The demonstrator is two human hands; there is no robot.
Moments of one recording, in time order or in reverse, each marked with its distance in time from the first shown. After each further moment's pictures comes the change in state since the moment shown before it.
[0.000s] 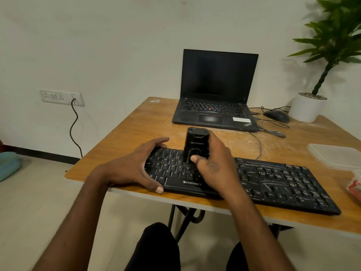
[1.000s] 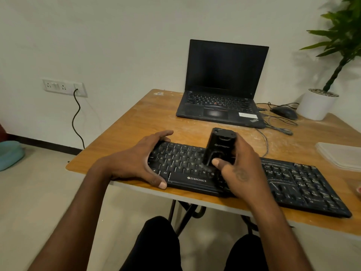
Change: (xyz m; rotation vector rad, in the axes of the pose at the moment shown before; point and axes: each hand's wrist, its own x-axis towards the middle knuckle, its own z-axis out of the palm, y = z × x) left_hand 0.001 -0.003 -0.001 0.037 0.007 0.019; right_hand -0.022 0.007 -0.026 0.044 0.030 0.062
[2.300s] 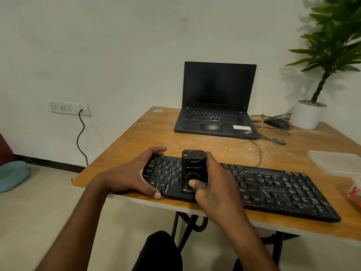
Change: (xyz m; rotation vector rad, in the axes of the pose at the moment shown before) left_hand -0.005 -0.006 -0.004 -0.074 -0.022 -0.019; right_hand -0.029 -0.018 0.020 -0.072 -0.083 -0.092
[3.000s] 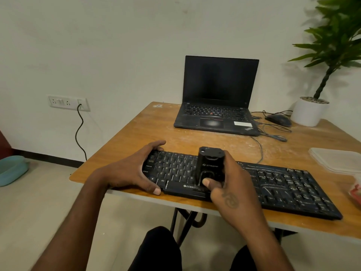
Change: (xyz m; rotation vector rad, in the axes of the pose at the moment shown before) left_hand 0.001 -0.001 0.000 0.003 0.020 -0.009; right_hand -0.010 0.007 -0.019 0.053 0.036 0.083
